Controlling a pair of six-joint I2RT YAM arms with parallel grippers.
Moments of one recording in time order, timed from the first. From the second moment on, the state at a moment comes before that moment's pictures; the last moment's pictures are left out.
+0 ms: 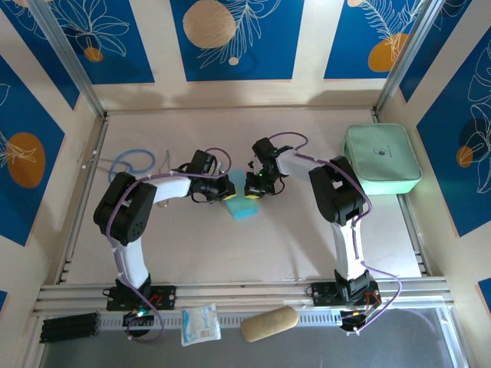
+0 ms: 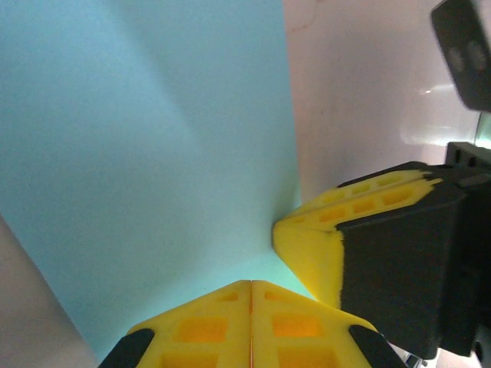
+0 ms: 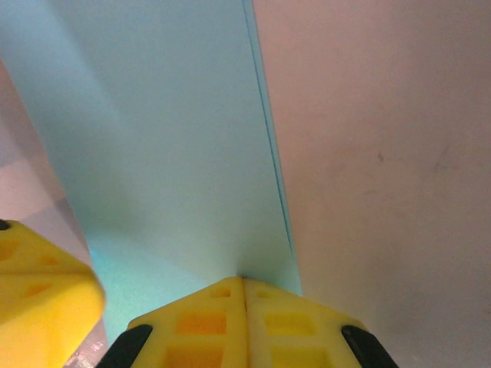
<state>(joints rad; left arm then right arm) -0.49 1.88 1.04 -0.14 0.56 -0.77 0.51 2.12 1.45 -0.69 -0.47 0.50</state>
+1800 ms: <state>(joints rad) -0.50 1.86 0.99 -0.20 0.47 -0.69 0.50 2.12 1.42 -0.67 -0.50 0.55</state>
